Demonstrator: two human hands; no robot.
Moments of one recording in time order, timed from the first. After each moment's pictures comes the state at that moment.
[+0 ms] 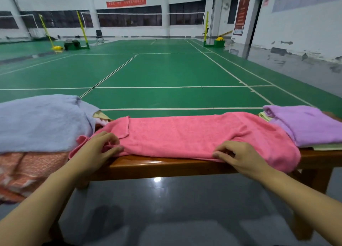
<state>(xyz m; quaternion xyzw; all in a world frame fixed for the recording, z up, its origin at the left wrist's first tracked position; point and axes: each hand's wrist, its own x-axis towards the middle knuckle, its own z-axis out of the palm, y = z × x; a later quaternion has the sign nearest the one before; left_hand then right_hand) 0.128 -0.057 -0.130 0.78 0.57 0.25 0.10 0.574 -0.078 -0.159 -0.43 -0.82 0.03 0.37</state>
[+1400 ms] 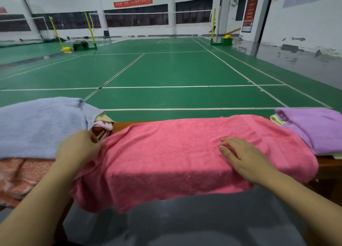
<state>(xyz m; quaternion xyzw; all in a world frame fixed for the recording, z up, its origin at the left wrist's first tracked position) 0.127 -0.044 -0.093 0.56 0.81 0.16 0.03 0.570 -0.058 -0.159 -0.59 -0.78 0.04 0.23</state>
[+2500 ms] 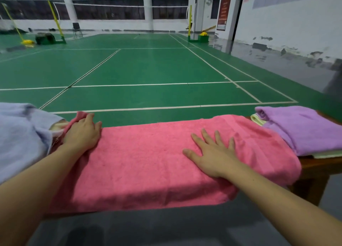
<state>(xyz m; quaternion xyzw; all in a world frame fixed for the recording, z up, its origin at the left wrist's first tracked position) 0.155 0.121 -0.143 0.66 0.73 0.18 -0.02 0.533 -0.013 -0.148 -0.72 -0.68 0.08 -0.01</state>
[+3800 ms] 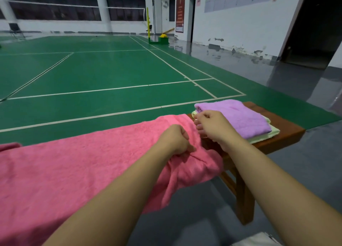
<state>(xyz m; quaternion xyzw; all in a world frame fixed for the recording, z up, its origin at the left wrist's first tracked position) 0.558 0.021 -0.120 0.76 0.48 0.16 0.41 0.698 -0.016 -0.109 -0.72 -0.45 0.24 0.47</state>
